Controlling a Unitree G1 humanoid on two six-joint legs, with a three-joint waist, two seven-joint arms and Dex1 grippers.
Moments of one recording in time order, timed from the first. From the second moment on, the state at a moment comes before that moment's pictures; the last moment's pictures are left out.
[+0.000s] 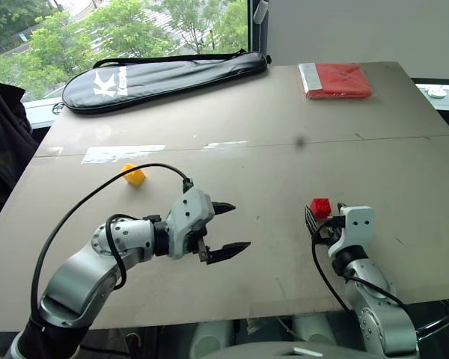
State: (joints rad) left arm -0.03 0.79 -0.04 -0.65 -0.55 0.63 -0.84; right arm 0.24 -0.07 0.08 -0.49 0.11 0.32 0.07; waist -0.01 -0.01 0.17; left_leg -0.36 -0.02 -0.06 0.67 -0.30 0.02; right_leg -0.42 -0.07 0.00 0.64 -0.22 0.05
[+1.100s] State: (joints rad) left arm 0.37 0.31 0.09 -0.48 -0.10 0.20 -0.34; right arm 0.46 -0.62 -0.13 -0.45 0.65 -0.08 1.15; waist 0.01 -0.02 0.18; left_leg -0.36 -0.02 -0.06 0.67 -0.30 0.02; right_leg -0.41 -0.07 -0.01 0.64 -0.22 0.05
